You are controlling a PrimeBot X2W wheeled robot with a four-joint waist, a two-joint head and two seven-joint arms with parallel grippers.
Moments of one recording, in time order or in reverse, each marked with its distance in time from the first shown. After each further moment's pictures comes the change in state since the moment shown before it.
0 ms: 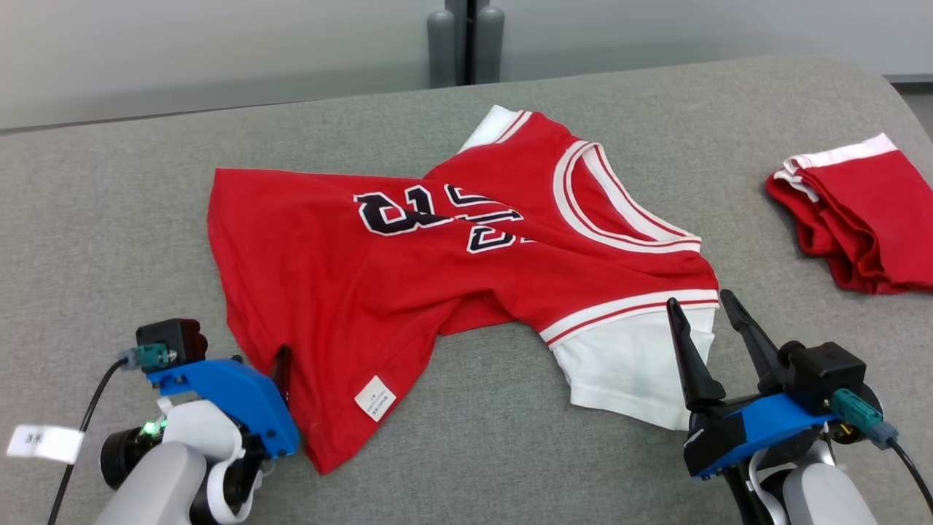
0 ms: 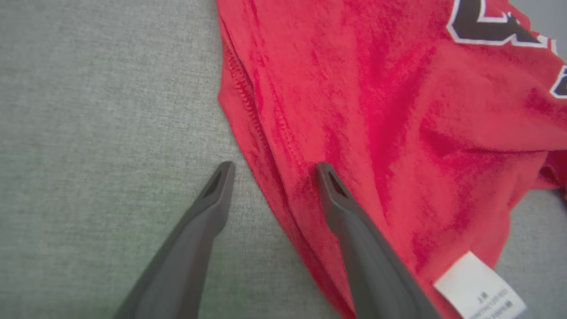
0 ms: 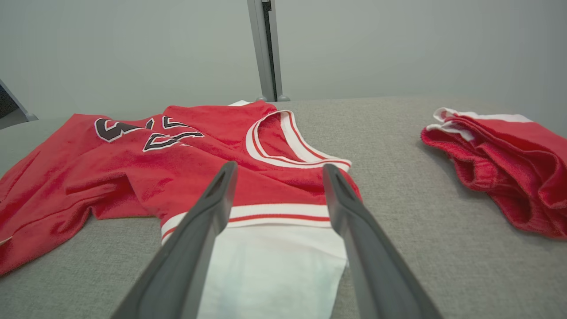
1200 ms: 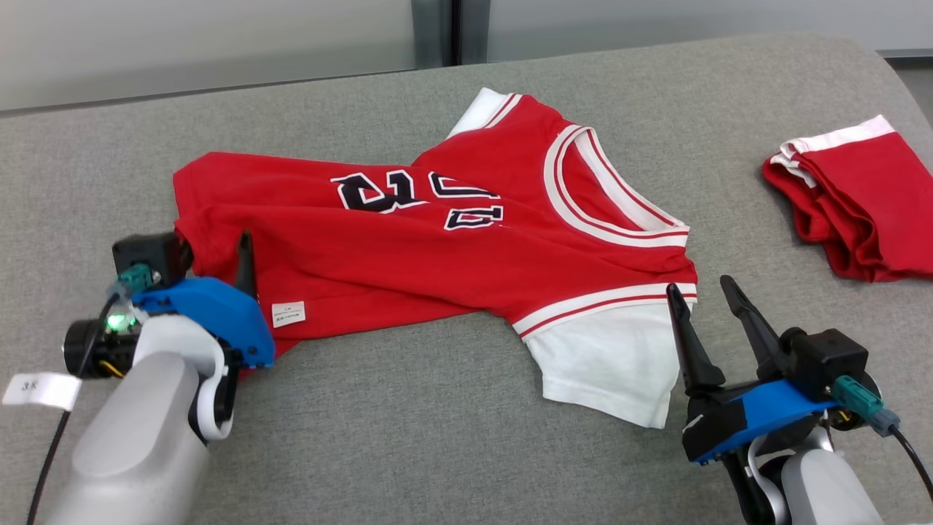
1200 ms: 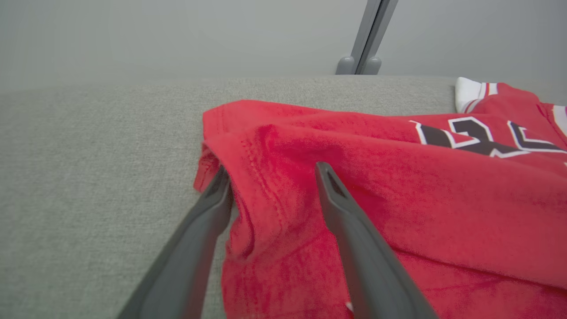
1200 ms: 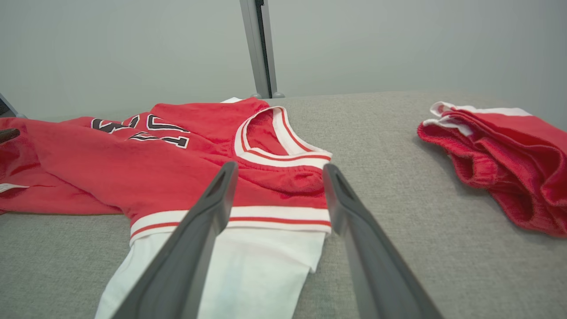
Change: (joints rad) left arm -0.335 -0.050 -0.053 0.426 0.159 -0.124 -0.350; right arm -0.036 0.000 0.005 0.019 0.011 0.000 -0.012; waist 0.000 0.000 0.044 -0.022
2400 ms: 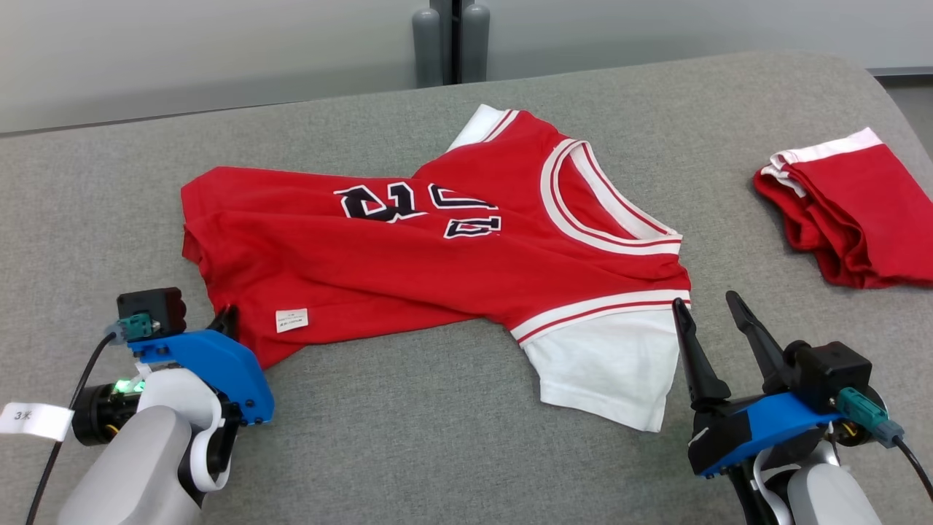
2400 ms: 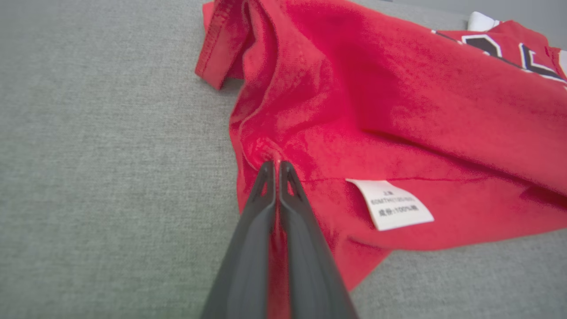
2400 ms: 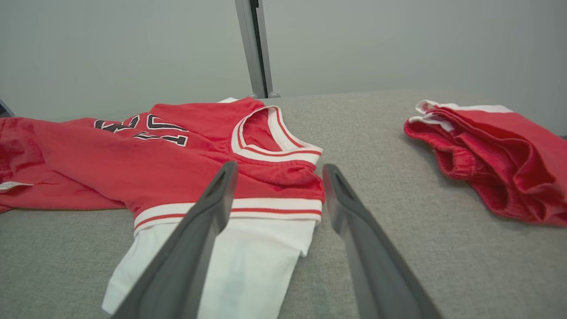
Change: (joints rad) left arm 0.171 0.048 -0.002 -0.152 -0.114 0.042 0.191; right arm 0.037 0.000 -0.014 -0.019 -0.002 0.000 0.021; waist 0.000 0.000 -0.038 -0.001
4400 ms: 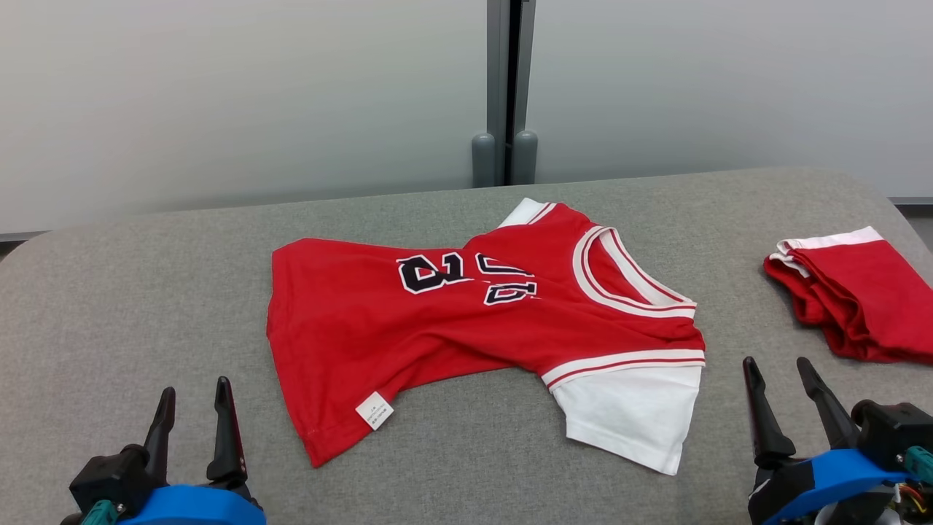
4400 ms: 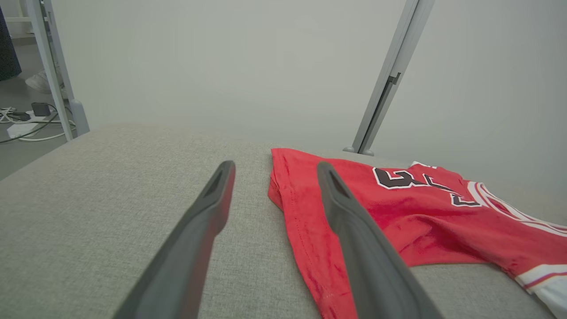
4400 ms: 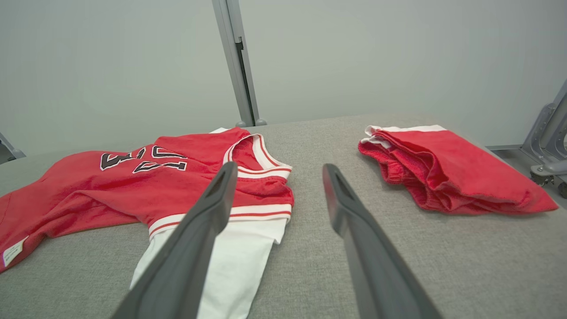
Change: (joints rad) left arm 0.448 -0.096 0.304 -0.314 0.220 -0.077 -0.398; right arm 0.166 0.000 -0.149 -0.080 0.007 0.000 0.063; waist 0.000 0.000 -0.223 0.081
